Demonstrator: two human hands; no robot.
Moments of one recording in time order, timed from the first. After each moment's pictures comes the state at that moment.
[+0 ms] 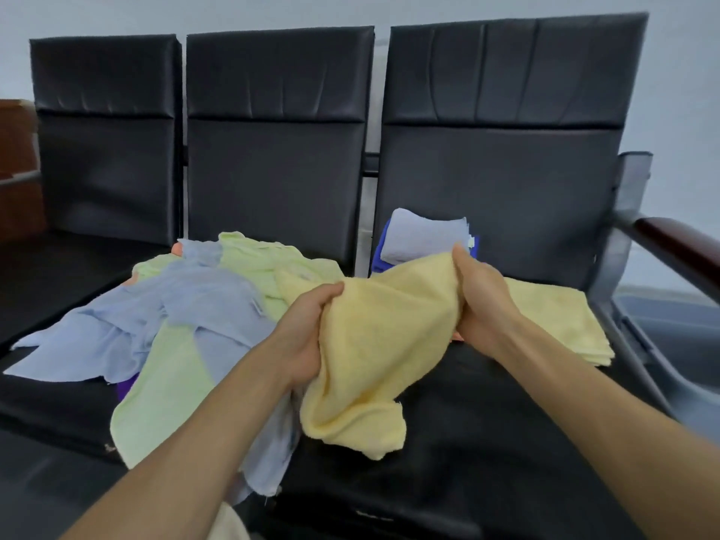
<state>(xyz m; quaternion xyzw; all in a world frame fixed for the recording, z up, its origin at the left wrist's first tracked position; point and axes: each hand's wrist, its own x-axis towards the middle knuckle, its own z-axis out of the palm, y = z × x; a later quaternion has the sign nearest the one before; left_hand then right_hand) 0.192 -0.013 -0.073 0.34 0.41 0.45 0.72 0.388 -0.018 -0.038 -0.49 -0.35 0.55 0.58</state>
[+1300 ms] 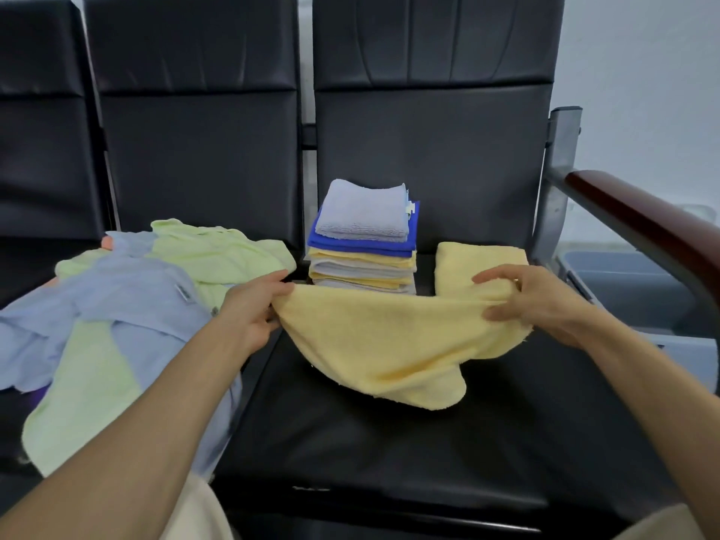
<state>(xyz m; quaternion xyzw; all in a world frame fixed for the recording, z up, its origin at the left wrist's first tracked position) 0.217 0.030 -0.108 0.33 0.55 0.50 0.58 0.555 -0.042 -0.087 -0.69 -0.59 0.30 0.30</state>
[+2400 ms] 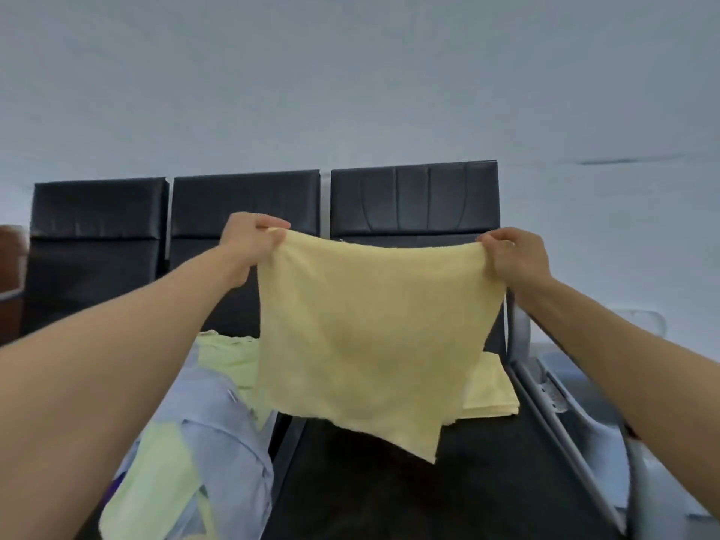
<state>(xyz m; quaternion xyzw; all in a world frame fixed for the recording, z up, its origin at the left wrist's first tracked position) 0.187 -0.010 0.150 0.62 0.54 0.53 0.21 0.520 -0.063 0.112 -0.61 -0.48 0.09 0.63</state>
